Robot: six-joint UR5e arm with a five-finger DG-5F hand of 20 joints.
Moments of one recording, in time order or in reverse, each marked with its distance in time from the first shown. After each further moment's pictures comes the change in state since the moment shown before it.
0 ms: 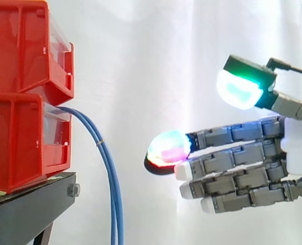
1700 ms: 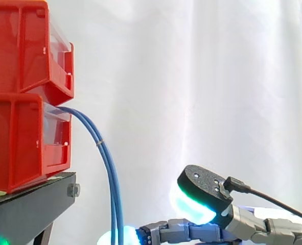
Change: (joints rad) arm 0.012 -0.303 0.099 0.352 0.035 -0.055
